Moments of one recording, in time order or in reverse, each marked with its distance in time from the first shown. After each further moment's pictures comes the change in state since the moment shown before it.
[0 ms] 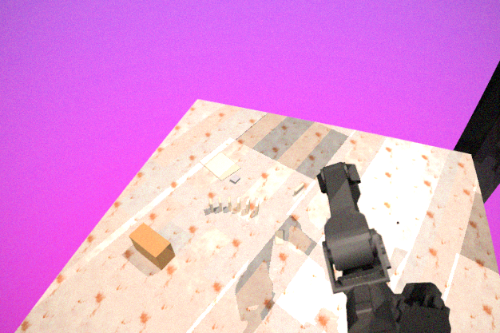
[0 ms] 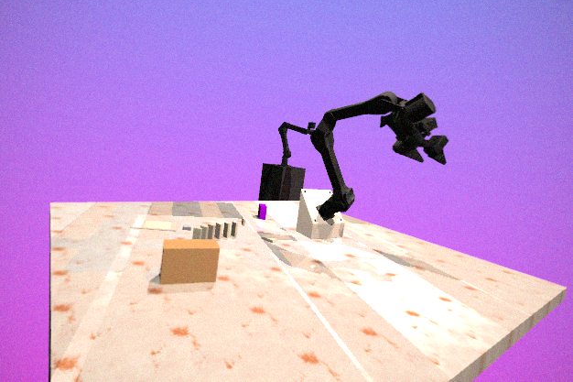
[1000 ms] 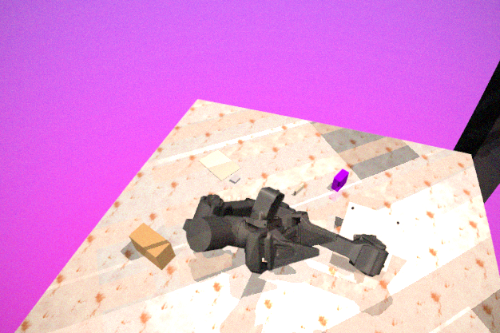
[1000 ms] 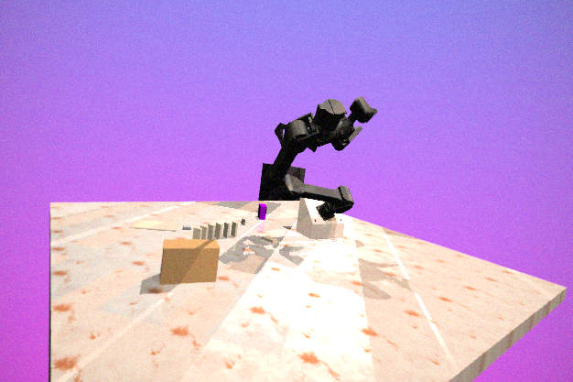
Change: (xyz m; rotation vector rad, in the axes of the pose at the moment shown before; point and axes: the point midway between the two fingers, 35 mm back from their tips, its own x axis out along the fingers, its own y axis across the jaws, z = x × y) arm -0.224 0.021 -0.072 -0.605 -1.036 -0.032
